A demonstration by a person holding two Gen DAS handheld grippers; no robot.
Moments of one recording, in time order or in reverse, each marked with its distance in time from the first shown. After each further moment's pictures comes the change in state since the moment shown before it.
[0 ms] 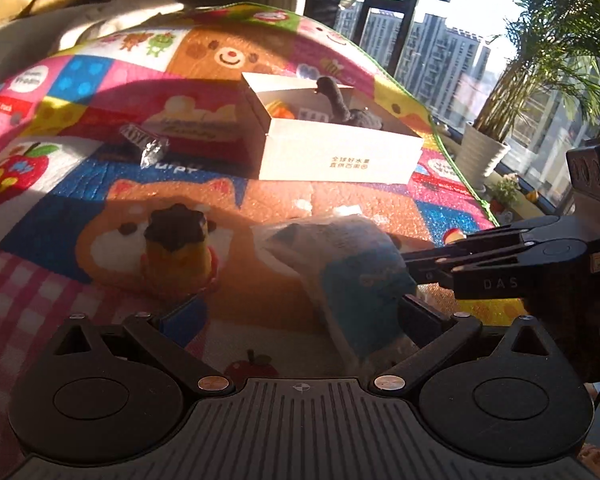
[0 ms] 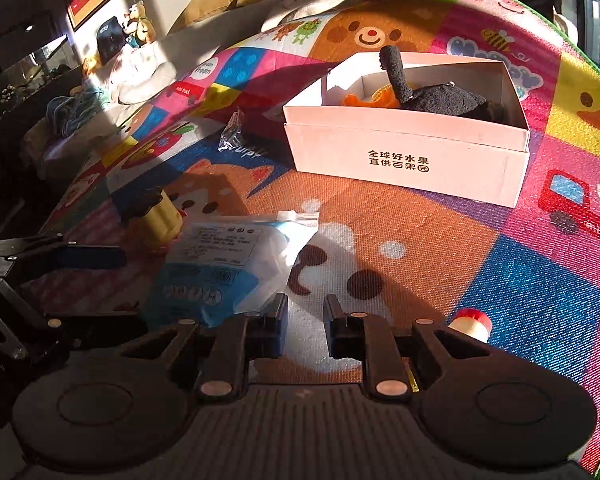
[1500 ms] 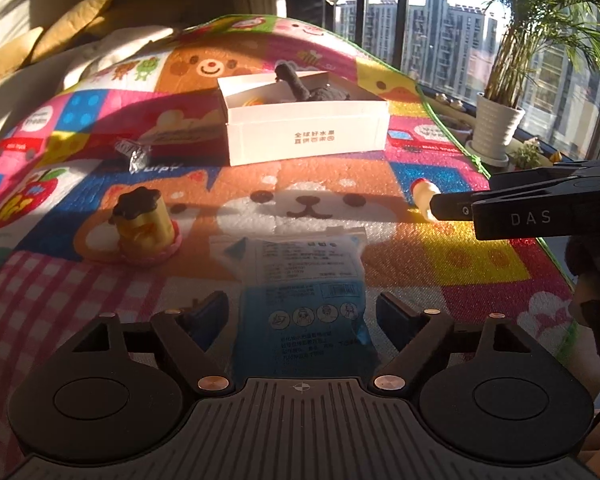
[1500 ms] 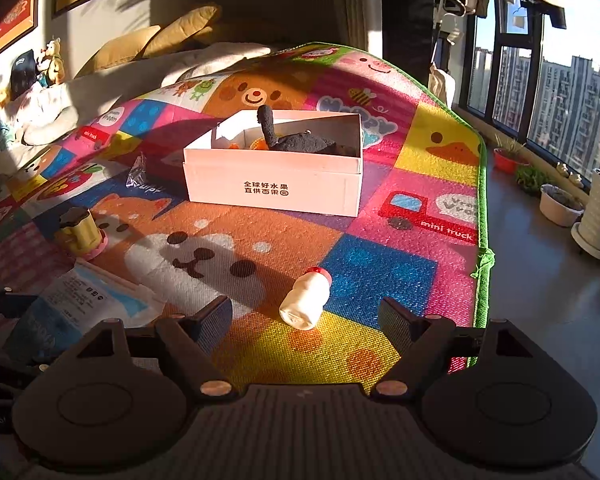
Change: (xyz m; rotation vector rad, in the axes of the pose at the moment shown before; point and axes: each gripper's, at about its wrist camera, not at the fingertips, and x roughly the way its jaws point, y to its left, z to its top) left arm -0.008 -0.070 -0.037 0.125 -0.009 0.155; right arm -0.069 0.009 -0.040 0.062 -0.190 -0.400
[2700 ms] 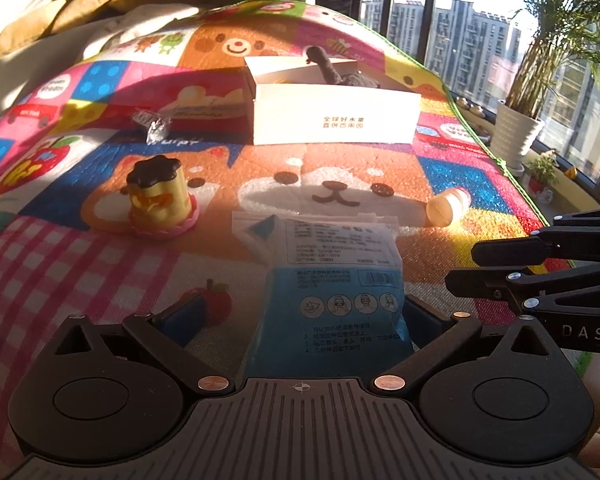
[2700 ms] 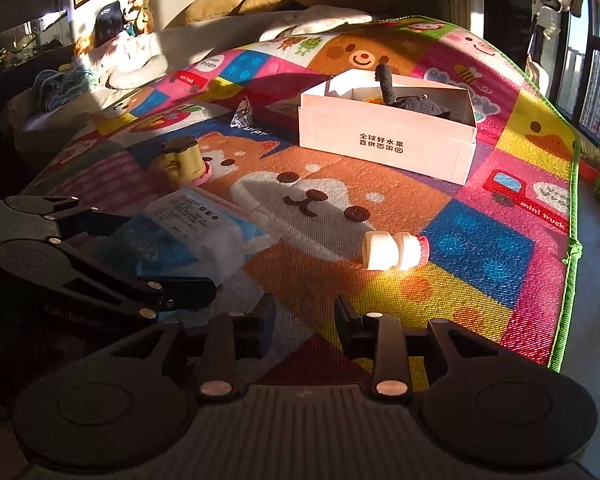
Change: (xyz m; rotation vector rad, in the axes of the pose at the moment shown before) left arm 0.014 0.013 -0.007 -0.078 0.029 0.027; right arm -0.007 0.034 -0.020 -0.146 0.096 0.224
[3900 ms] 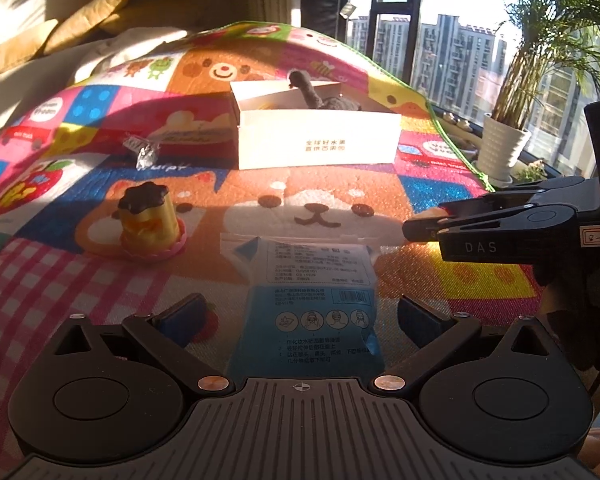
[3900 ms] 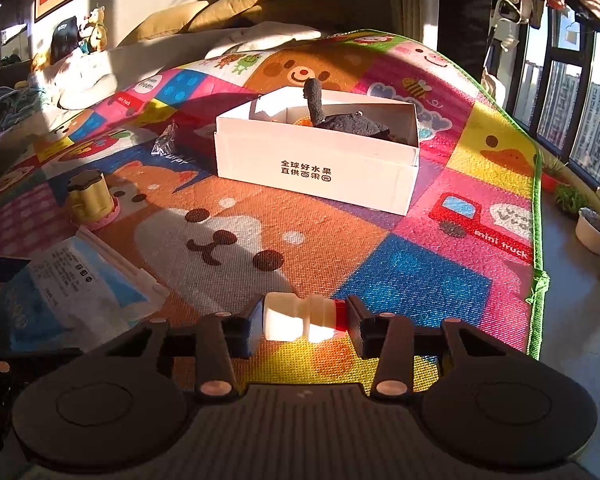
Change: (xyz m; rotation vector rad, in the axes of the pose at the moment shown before) left arm -0.014 -0.007 0.001 0.032 -0.086 -0.033; right arm 0.039 -0.038 0.019 0.026 -0.061 -0.129
